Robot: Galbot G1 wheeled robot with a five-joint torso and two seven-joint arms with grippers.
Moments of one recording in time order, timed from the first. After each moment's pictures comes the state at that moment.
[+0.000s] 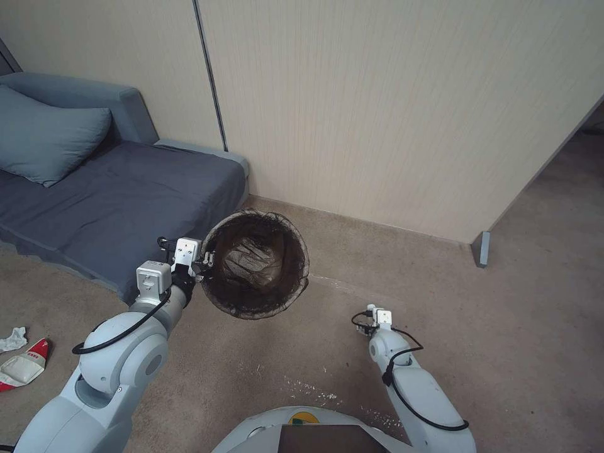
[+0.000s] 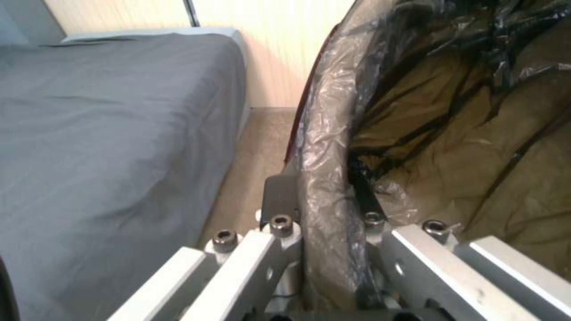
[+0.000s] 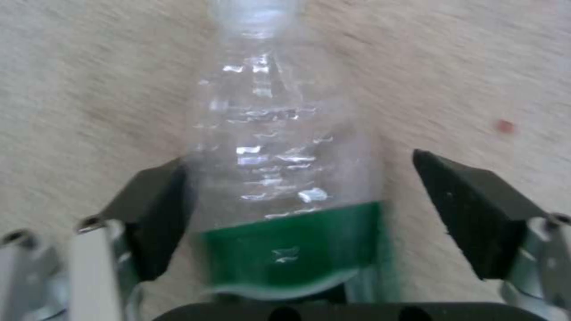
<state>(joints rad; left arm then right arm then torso) 1.41 -1.05 -0.55 -2.42 -0.54 0.74 -0.26 -1.18 1.33 0.36 1.32 0.38 -0.62 0.39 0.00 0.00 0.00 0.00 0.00</state>
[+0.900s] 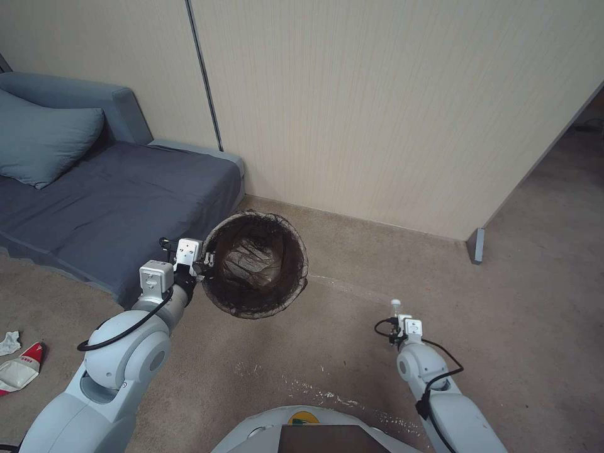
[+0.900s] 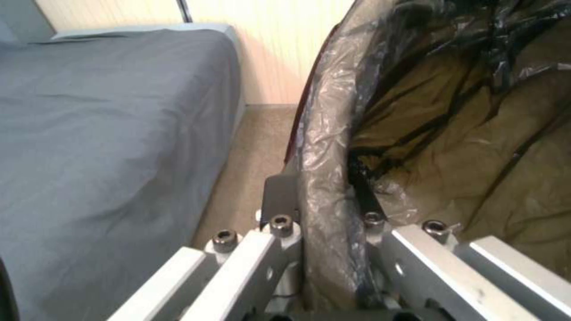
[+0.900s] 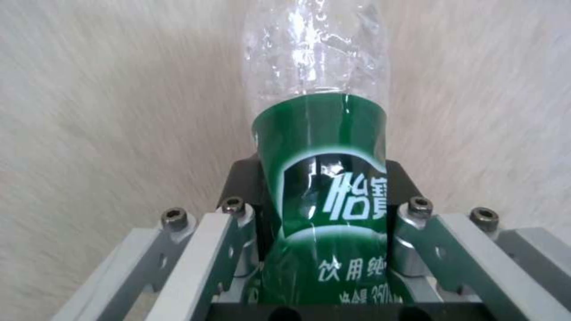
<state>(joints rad) 1.40 -1.06 -0.54 -2.39 -0.52 0.74 -0.25 -1.39 1.23 0.47 1.72 0.44 -0.65 0.41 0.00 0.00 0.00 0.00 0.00</state>
